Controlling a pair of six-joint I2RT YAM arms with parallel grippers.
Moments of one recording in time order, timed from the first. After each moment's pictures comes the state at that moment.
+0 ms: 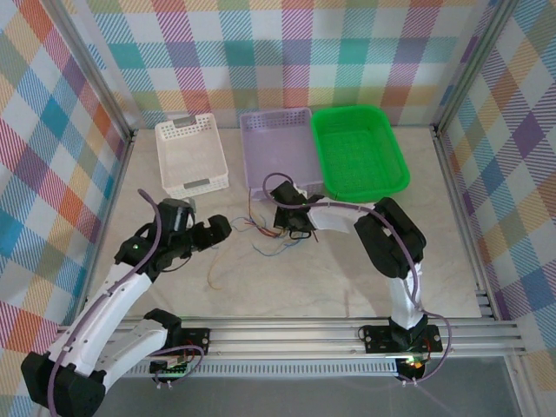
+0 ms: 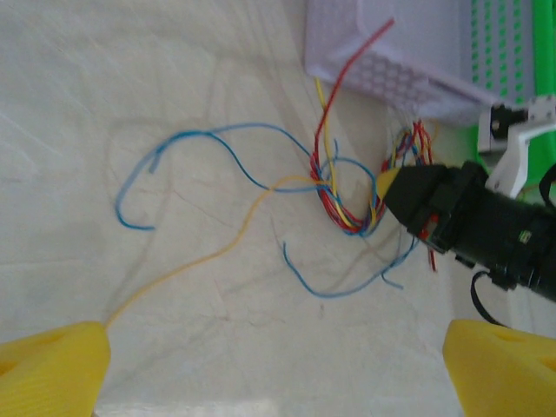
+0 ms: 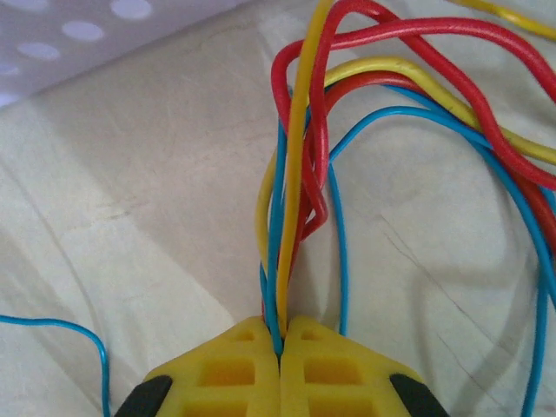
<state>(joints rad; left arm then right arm) -0.40 0.87 0.80 -0.76 0.09 -0.76 0.77 1.99 1.26 -0.34 0.13 0.86</state>
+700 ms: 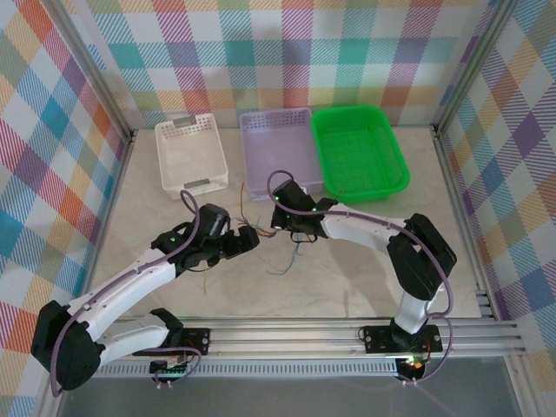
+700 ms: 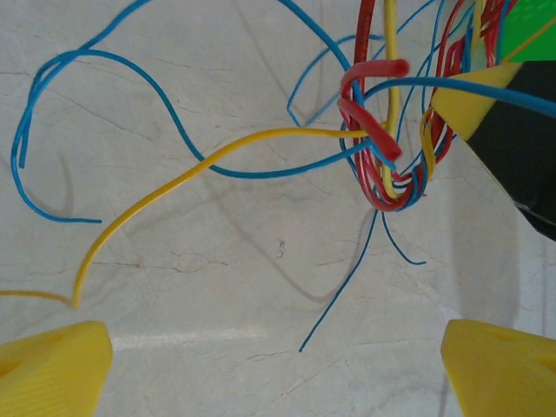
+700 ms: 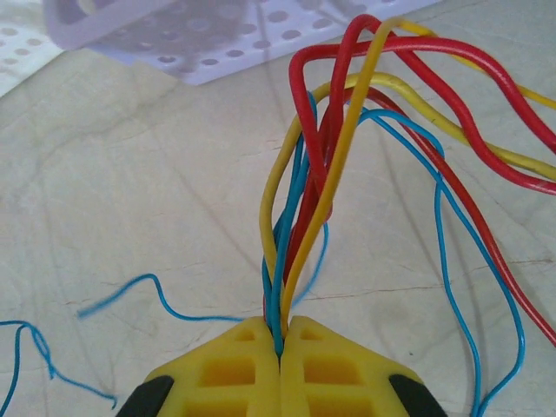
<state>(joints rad) -0.63 1.07 0.75 -0.61 0.07 -0.92 0.84 1.75 1.19 -0.35 0.10 0.86</state>
